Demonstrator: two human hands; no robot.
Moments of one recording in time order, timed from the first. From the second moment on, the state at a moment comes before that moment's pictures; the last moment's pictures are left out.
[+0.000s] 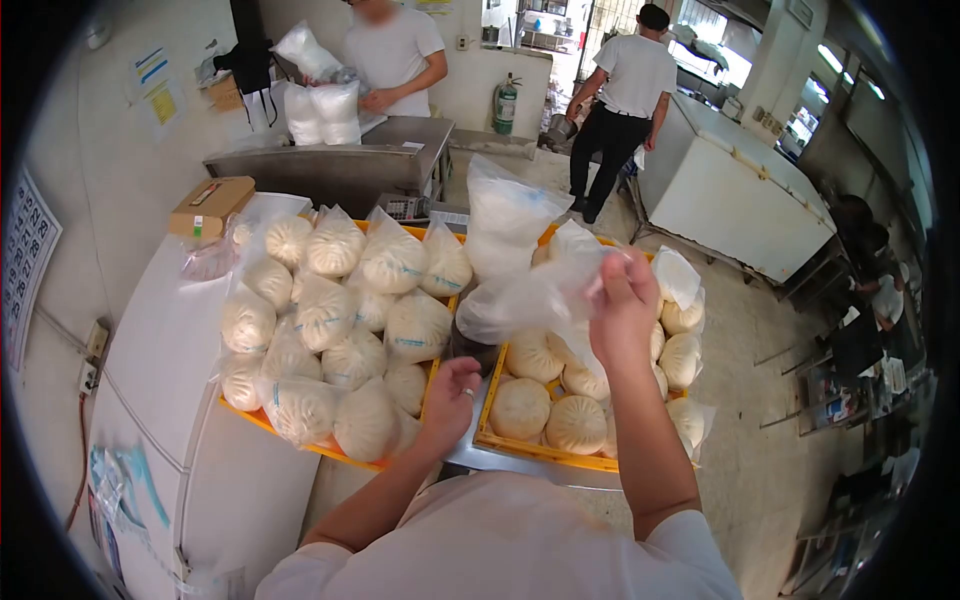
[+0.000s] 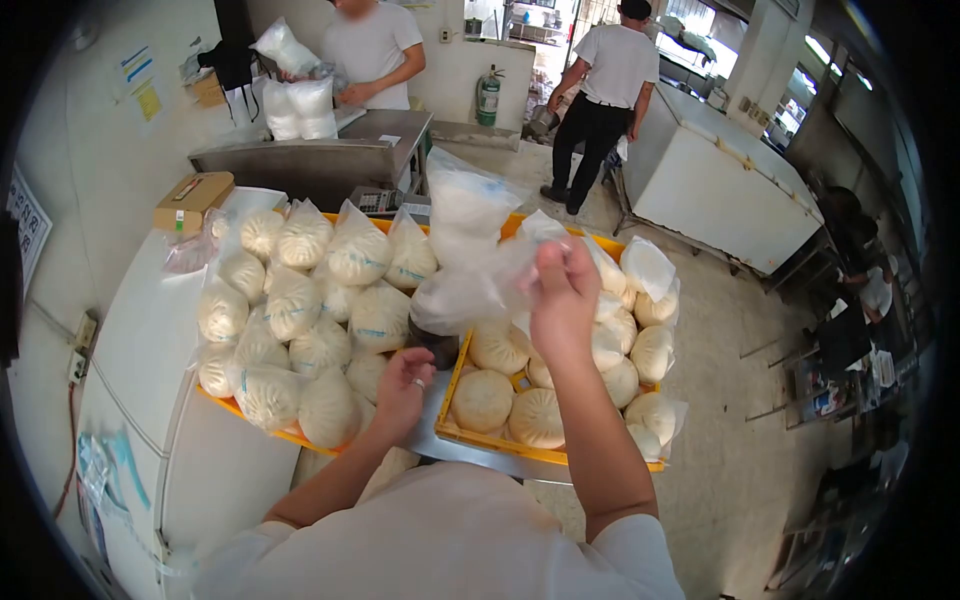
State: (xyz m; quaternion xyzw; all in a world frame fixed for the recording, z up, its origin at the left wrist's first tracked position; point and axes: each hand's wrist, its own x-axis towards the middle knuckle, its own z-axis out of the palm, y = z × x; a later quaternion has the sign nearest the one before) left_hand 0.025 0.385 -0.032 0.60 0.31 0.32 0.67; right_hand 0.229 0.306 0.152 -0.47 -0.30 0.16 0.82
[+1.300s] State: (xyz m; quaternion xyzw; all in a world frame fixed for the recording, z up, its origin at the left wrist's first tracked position) left_hand -0.234 0.356 0.176 0.71 0.36 0.43 0.43; right_hand -0.022 0.268 0.098 -0.30 -0.17 0.66 0.67
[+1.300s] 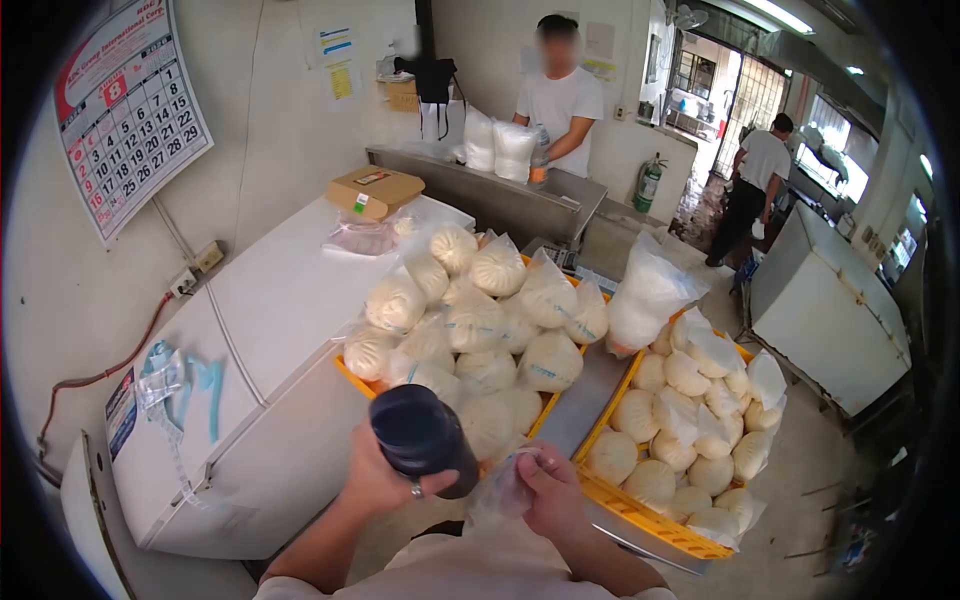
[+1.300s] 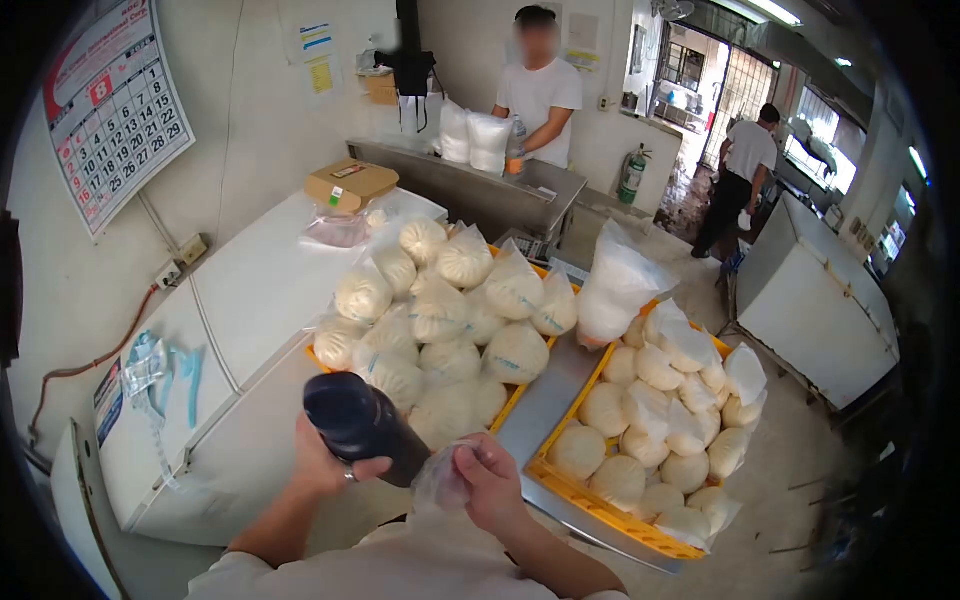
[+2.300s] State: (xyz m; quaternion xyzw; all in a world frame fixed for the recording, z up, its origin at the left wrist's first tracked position) left_hand -0.609 0.663 0.113 0.55 0.56 0.60 0.16; right_hand -0.408 0.456 0.078 -0.38 -0.23 0.63 0.63
